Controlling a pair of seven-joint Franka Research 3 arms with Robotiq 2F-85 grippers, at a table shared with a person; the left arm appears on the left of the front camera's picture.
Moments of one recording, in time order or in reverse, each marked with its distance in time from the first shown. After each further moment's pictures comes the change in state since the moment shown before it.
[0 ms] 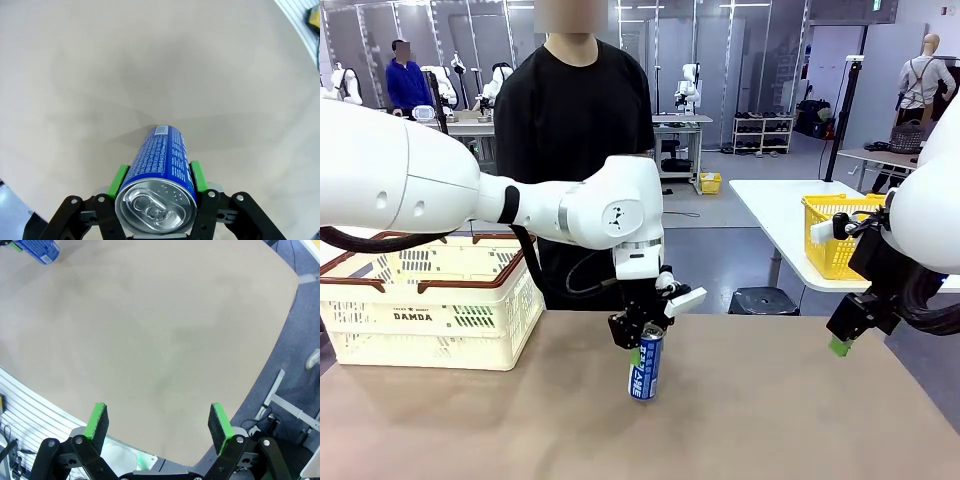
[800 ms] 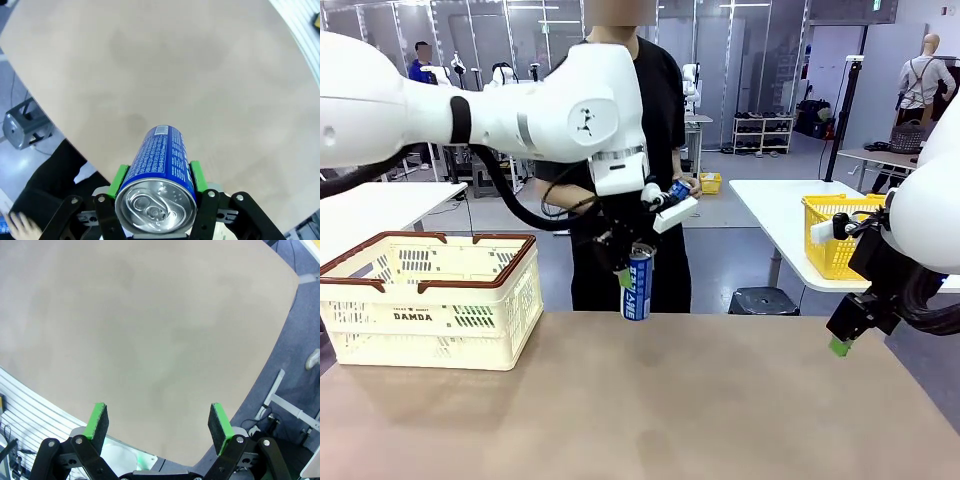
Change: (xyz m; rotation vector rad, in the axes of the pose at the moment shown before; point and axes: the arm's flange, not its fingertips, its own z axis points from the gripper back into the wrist) left arm 0.006 -0.030 0.145 0.176 0.097 0.050; right arm 0.000 0.000 0.000 0.000 0.000 0.000
